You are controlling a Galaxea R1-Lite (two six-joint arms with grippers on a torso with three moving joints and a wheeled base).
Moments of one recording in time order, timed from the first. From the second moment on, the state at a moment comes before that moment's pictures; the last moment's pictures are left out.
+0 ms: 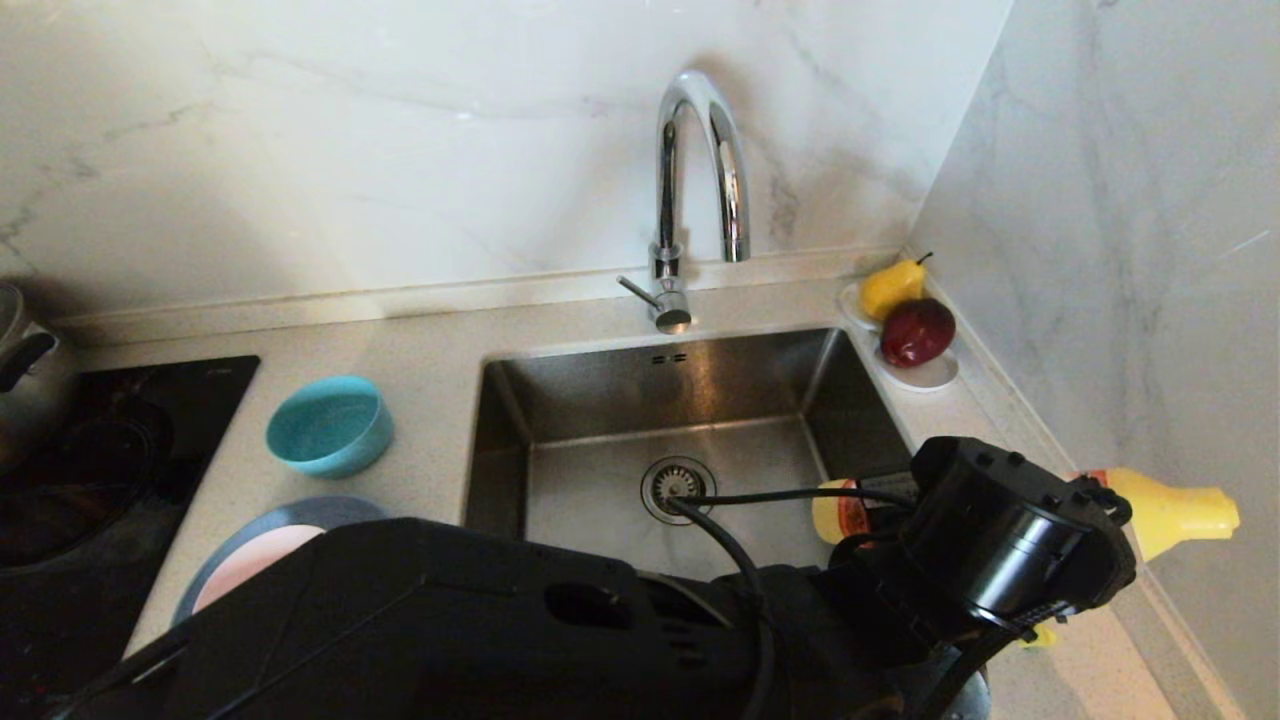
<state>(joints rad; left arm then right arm) -1.17 2.31 -1.66 -0.35 0.58 0.84 0.00 0.00 -0.07 0.17 0.00 0.00</state>
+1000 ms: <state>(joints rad) -1.17 2.45 -1.79 -0.08 0.80 0.90 0.00 0.00 -0.07 0.17 0.00 0.00</state>
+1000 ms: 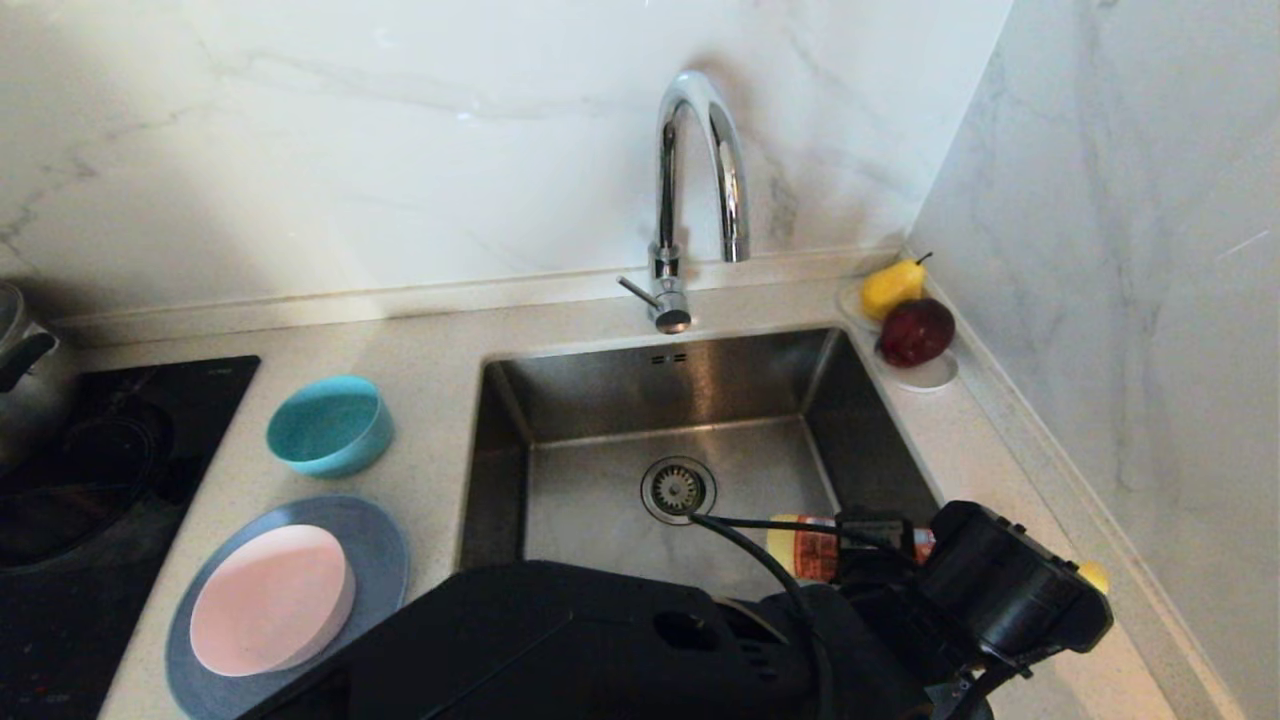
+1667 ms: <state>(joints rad) -1.17 2.52 -1.92 0.07 0.91 0.90 0.00 0.00 -0.07 0.17 0.00 0.00</state>
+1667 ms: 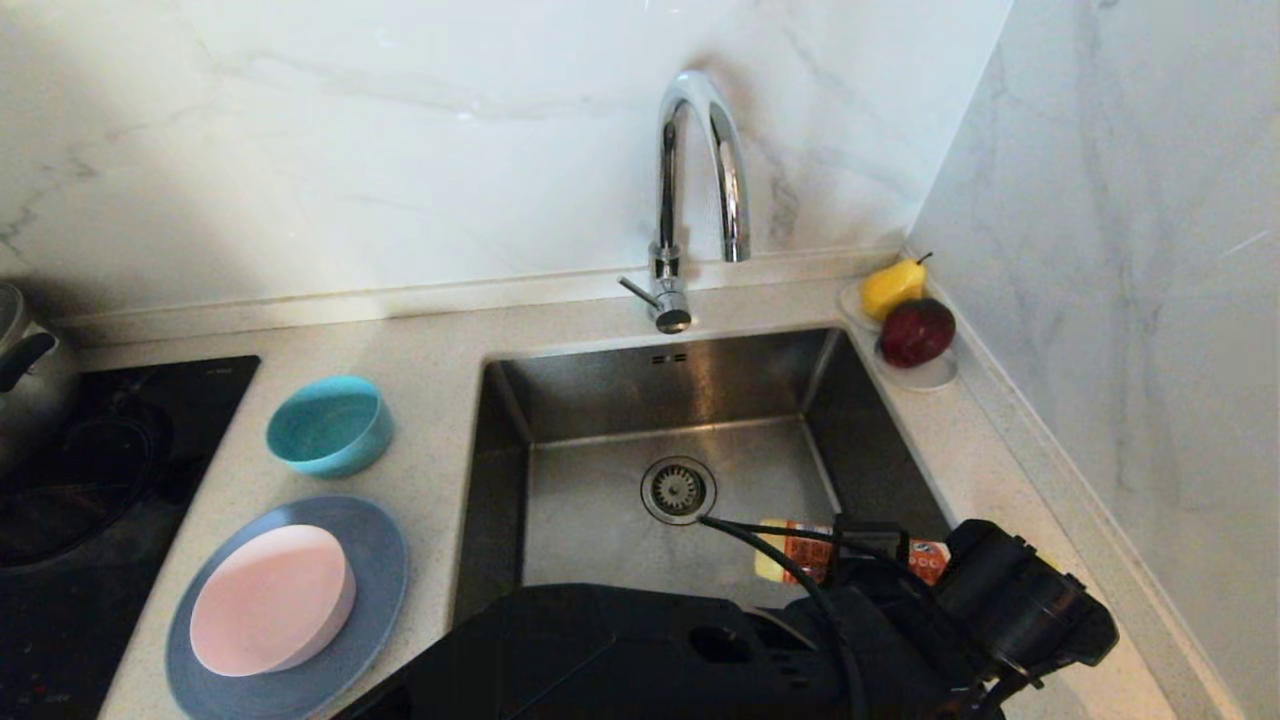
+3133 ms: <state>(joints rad) -1.19 2.57 -1.94 0.05 1.01 0.95 0.00 0.00 -0.07 0.17 0.00 0.00</state>
